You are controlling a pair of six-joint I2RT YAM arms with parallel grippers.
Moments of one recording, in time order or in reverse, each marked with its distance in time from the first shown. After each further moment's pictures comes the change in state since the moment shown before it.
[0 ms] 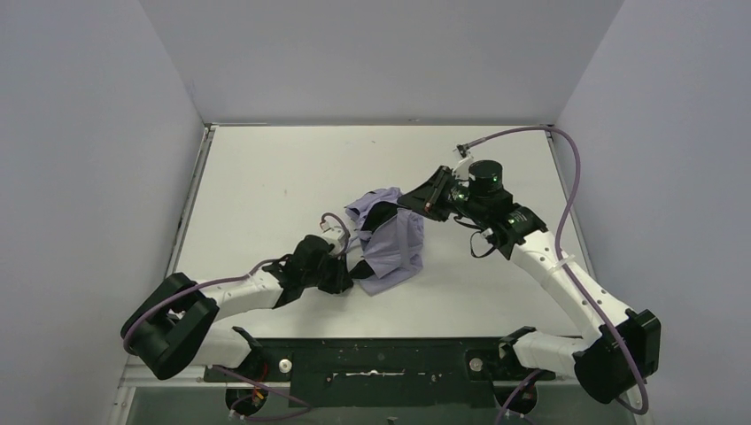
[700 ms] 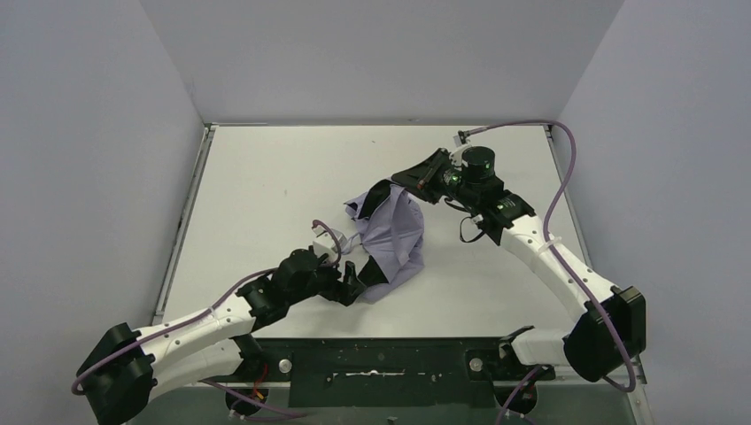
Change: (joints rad) left arm -0.160 -0.382 -0.056 -0.072 -0.119 -0.025; right arm -0.008 0.120 0.062 0.131 0.075 0.159
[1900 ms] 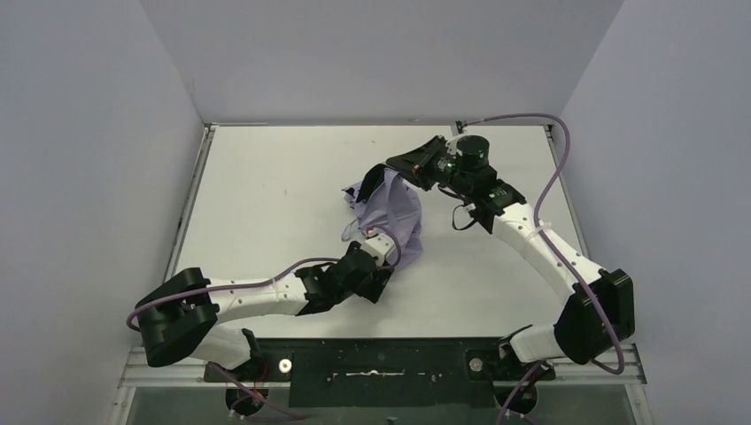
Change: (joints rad) left arm -0.229 0.431 0.264 -0.021 -0.335 0.162; right arm -0.005 0.110 0.091 0.095 0.021 0.101
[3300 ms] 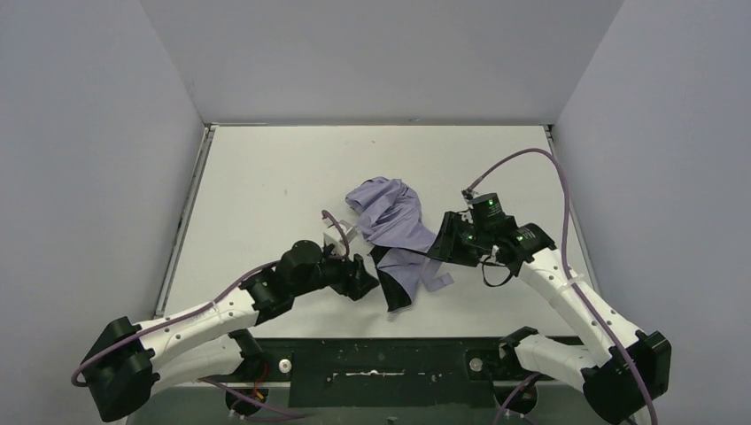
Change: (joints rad) left arm 0.173 -0.383 -0.165 0.077 0.444 -0.149; right arm 0.009 -0.335 -0.283 -0.708 0.111 -0.585
